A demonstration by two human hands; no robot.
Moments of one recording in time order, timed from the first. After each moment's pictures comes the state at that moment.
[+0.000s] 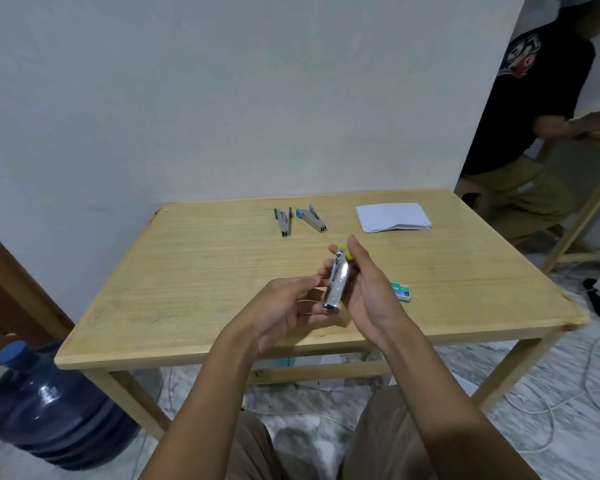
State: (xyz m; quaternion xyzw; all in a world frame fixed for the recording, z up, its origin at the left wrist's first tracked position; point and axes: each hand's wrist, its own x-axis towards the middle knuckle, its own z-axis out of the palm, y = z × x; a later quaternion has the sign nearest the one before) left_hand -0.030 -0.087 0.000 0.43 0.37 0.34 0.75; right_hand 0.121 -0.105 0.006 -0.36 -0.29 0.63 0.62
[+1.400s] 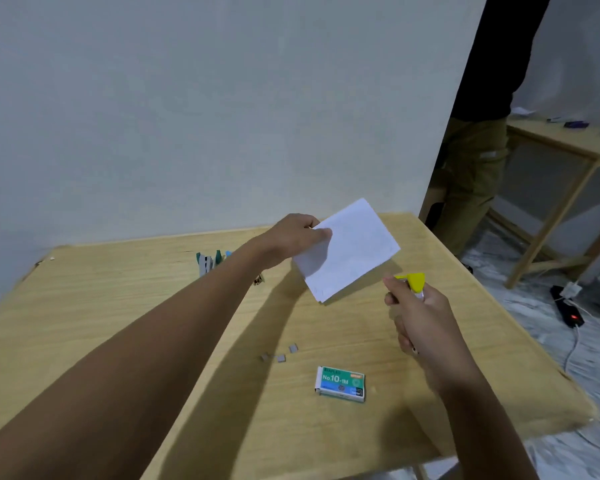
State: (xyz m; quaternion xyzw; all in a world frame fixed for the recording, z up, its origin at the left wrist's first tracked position) left_hand 0.138 0.144 0.035 0.74 0.46 0.22 0.44; right_hand 0.287 -0.038 0.000 -0.67 -0.31 0.37 0.56
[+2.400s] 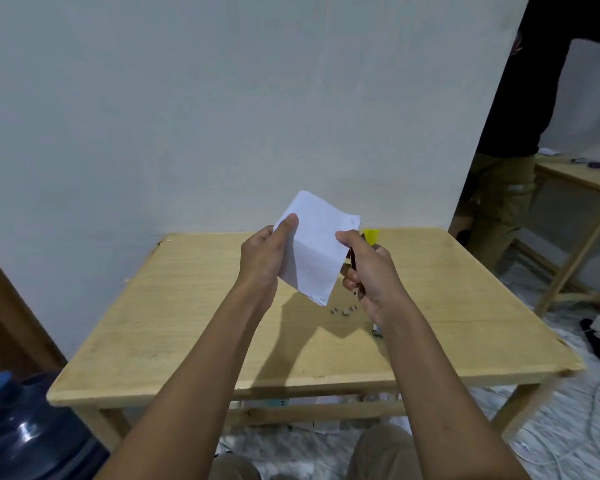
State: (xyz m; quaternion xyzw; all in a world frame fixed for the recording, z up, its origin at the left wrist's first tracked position) left_hand -0.022 -0.032 0.079 0.44 0.43 0.57 0.55; right_hand 0.129 -0.063 0.071 -0.51 -0.36 0.49 0.61
